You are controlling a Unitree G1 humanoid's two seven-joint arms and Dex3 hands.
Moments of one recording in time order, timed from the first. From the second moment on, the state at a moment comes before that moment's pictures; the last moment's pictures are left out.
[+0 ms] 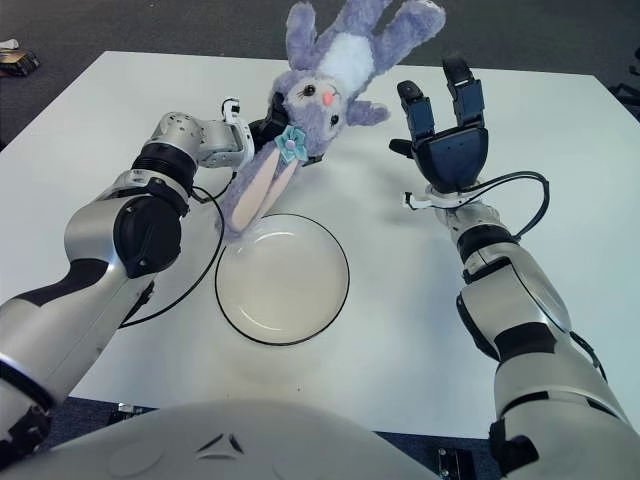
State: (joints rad) left arm -1.24 -0.03 0.53 1.16 -0.58 0.97 -0.13; right arm -0.84 -0.56 0.60 1.19 -1.04 -0.22 -1.60
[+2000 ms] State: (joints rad) left arm -1.17 -0.12 0.61 0.92 -0.65 1.26 -0.01; right arm -0.93 -0.56 0.61 1.18 -1.02 -0.10 -1.50
